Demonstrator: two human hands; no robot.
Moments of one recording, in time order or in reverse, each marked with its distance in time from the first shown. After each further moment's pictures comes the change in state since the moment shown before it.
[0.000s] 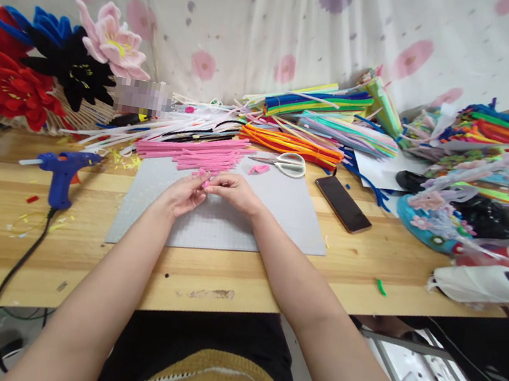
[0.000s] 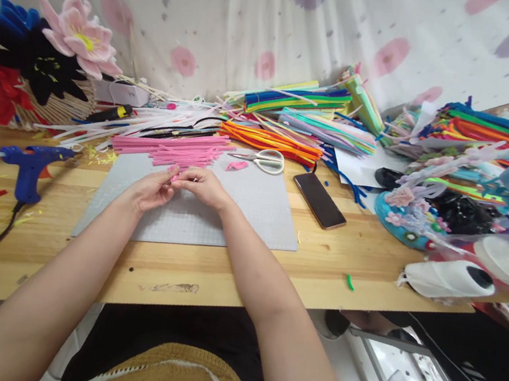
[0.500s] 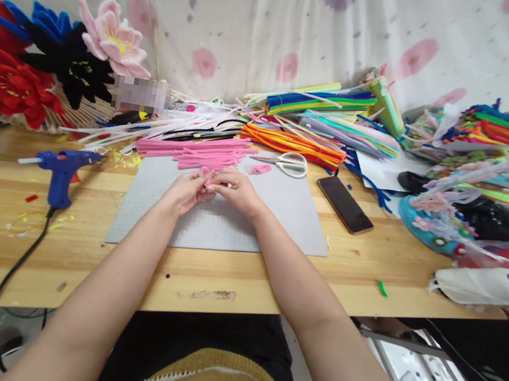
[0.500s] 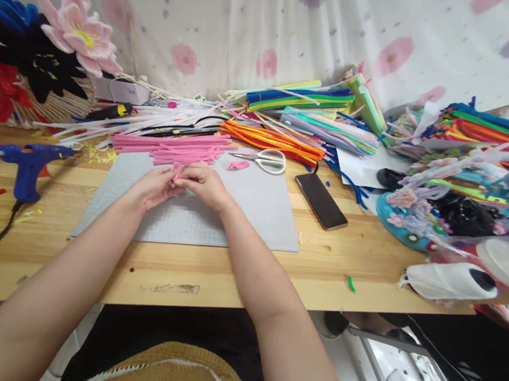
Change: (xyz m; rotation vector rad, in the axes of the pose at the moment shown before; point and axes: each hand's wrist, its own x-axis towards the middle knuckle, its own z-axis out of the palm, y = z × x) left_hand 0.008 -0.006 0.001 0.138 0.021 0.162; right_hand -0.001 -0.008 -0.005 -0.351 0.027 -0.129
